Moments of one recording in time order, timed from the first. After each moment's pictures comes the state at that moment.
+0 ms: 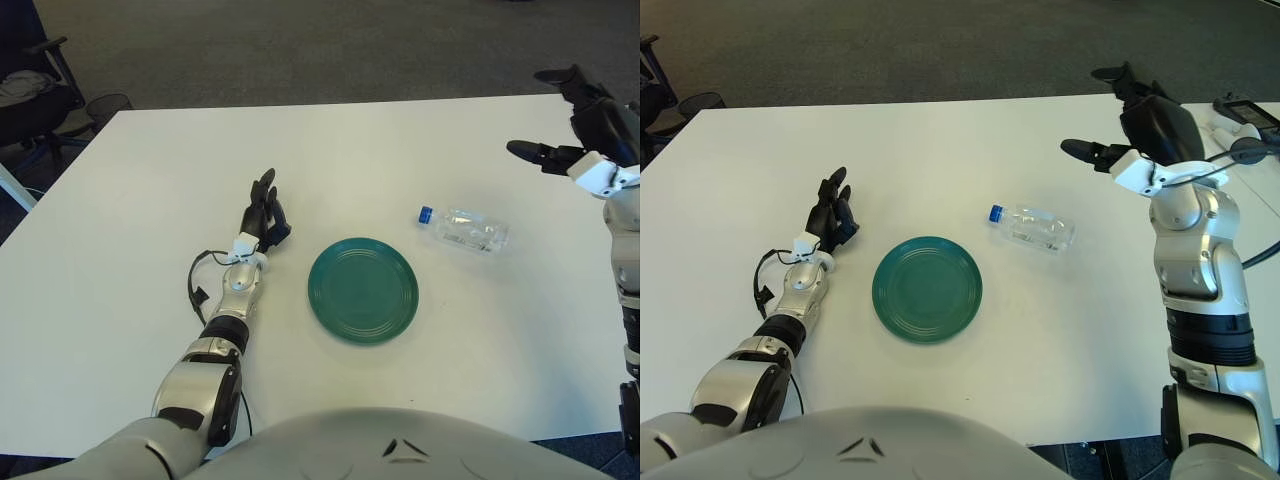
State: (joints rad) left arm -0.36 0.03 0.04 0.98 0.03 -0.73 0.03; right arm -0.33 -0.72 -0.09 -0.16 -0.54 0.12 0.25
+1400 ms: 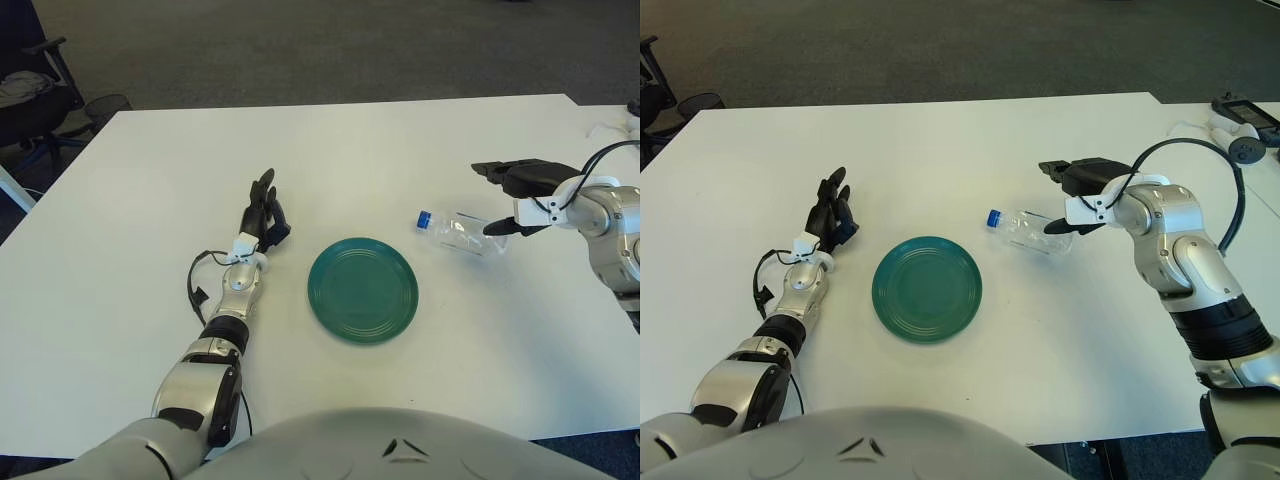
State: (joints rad) left arm -0.36 0.03 0.04 0.98 0.03 -0.73 0.04; right arm -0.32 -0.91 0.18 -0.21 -0.71 0.13 0.80
